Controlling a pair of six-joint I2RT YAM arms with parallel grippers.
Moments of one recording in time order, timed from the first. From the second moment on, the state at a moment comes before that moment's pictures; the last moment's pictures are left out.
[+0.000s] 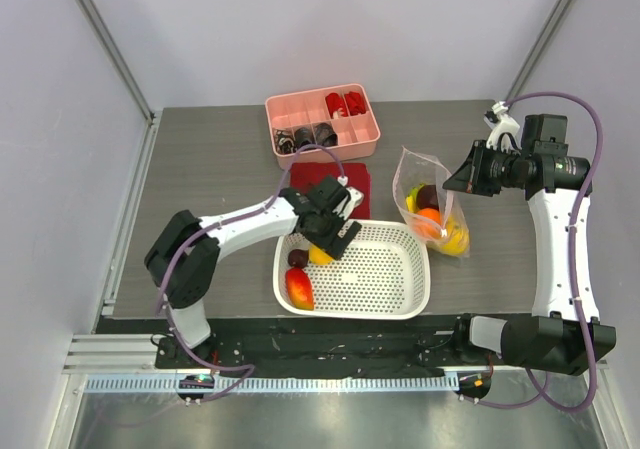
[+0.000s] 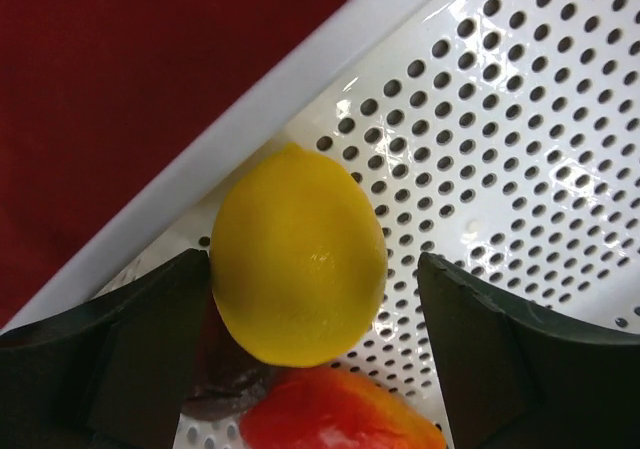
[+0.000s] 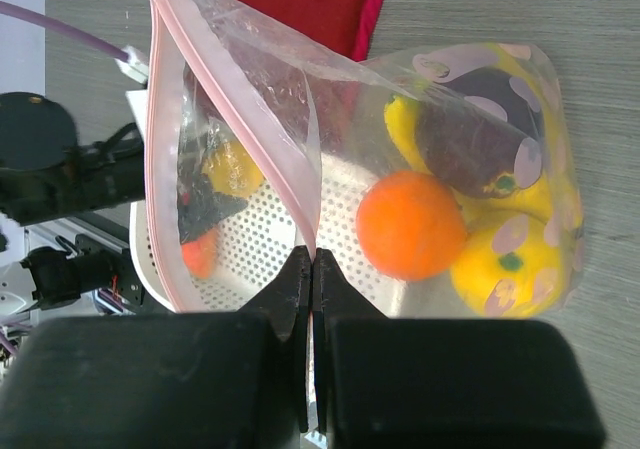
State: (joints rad) left arm -0.85 1.76 1.29 -0.62 0.05 -0.15; right arm -0.17 1.23 1.44 -1.10 -0.64 0.05
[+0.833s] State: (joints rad) left arm -0.88 1.51 1.65 -0.57 0.22 -0.10; right arm -0.17 1.22 1.43 -1.10 -0.64 0.04
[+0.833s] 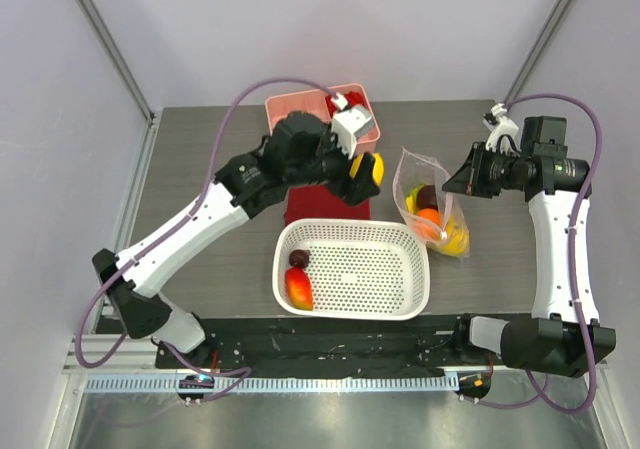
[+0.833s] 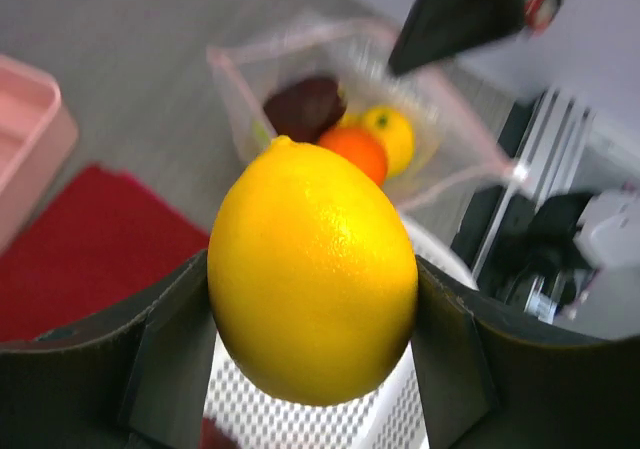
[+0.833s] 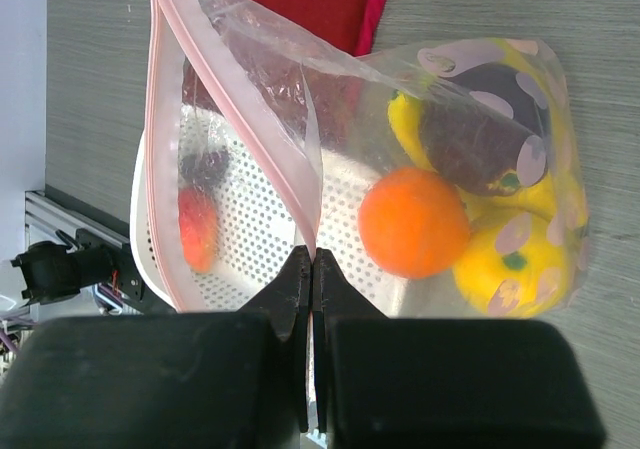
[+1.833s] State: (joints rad) left arm -0.94 1.77 2.01 -0.69 0.21 0.01; right arm -0.17 1.22 1.43 -1.10 -0.63 0.05
